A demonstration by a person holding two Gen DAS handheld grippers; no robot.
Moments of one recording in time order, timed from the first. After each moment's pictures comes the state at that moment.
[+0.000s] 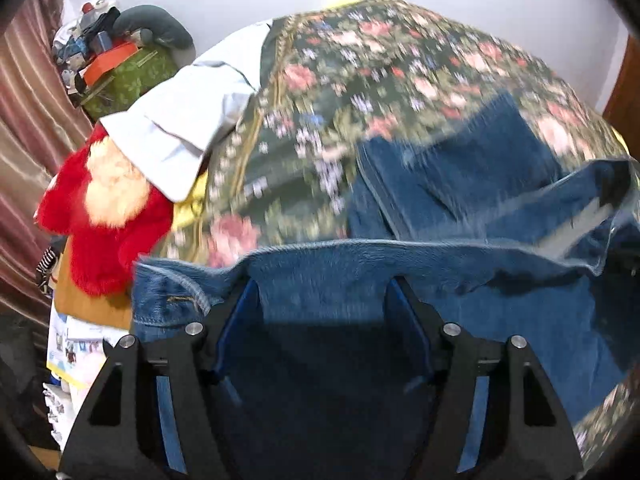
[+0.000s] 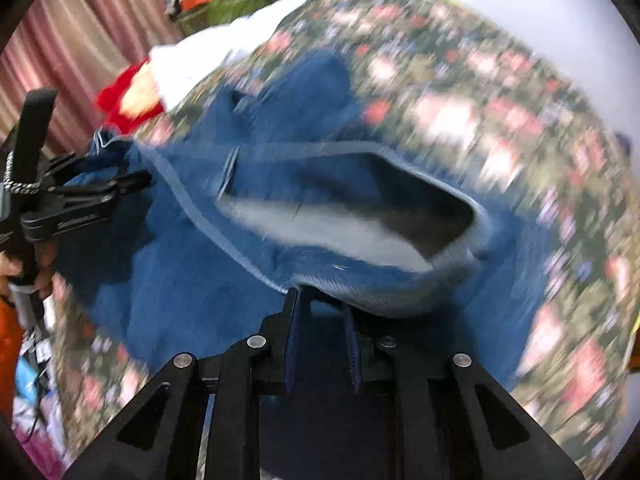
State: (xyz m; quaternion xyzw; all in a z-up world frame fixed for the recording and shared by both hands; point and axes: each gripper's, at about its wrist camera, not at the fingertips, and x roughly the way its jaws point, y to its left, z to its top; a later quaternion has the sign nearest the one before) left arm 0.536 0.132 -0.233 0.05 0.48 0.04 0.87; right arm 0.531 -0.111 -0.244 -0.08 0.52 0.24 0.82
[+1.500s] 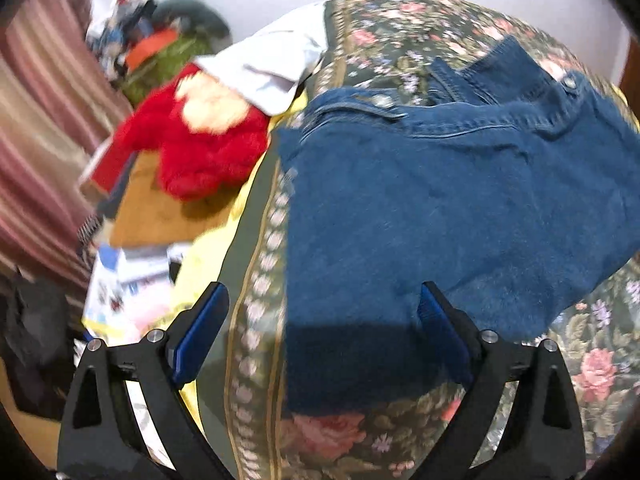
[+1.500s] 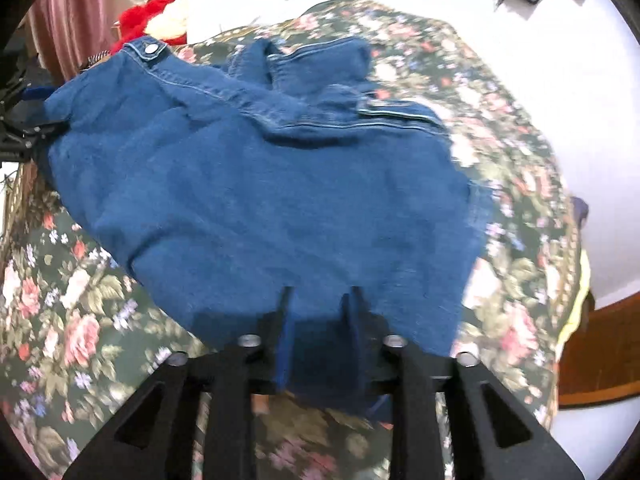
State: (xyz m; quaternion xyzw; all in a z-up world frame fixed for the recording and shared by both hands) left arm 0.386 0.211 -0.235 0.07 0.50 0.07 0.86; right arm 0.429 -0.121 -0.239 -0.24 0.48 0.20 0.82
